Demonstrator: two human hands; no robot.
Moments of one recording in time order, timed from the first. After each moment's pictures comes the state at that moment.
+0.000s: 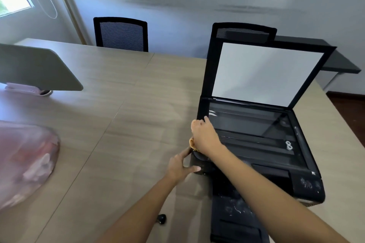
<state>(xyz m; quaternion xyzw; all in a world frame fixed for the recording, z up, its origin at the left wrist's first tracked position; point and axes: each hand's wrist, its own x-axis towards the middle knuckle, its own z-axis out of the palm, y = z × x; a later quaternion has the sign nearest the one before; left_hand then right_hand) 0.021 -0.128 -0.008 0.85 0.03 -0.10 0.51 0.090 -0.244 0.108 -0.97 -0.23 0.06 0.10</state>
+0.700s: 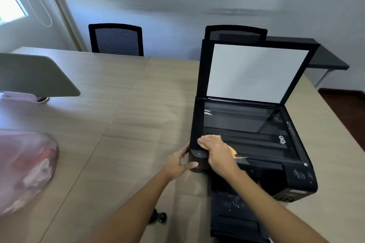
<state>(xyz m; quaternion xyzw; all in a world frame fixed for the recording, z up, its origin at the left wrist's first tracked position) 0.024 -0.117 0.001 0.85 0.00 -0.17 0.49 0.037 -0.300 0.083 -0.93 -0.21 -0.03 0.30</state>
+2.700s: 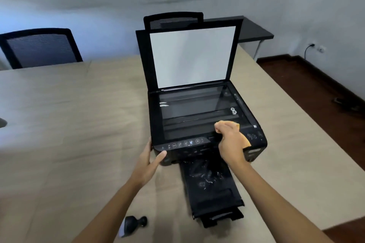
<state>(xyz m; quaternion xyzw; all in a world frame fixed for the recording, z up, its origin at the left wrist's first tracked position) 0.004 -0.135 0.042 0.84 -0.05 -0.11 0.53 0.001 -0.414 0.060 -0.92 0.10 -0.20 0.33</state>
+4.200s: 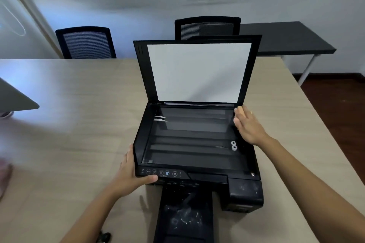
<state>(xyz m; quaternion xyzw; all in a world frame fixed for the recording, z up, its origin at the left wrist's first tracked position) 0.027 -0.185 0.065 0.91 0.05 -0.08 0.40 0.198 -0.581 0.056 -0.98 -0.08 0.04 0.19</state>
